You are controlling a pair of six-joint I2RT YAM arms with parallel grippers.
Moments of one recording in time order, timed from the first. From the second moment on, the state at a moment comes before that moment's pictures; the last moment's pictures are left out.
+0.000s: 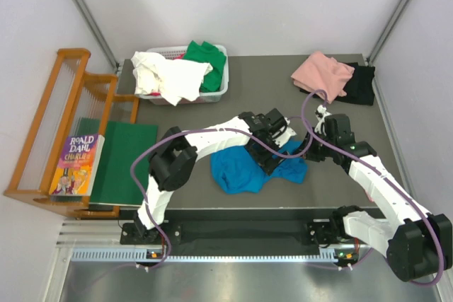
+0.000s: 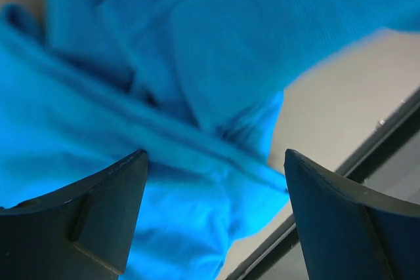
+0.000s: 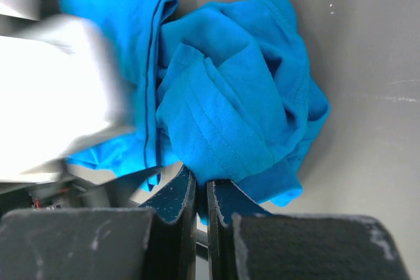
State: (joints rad) left arm -0.96 2.06 1.66 -0.82 0.19 -0.02; right arm 0.25 1.01 0.67 -0.51 -0.30 0.49
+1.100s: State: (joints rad) left arm -0.48 1.65 1.59 -0.87 0.05 0.05; right arm 0.25 1.01 0.70 -0.52 -0.30 0.48
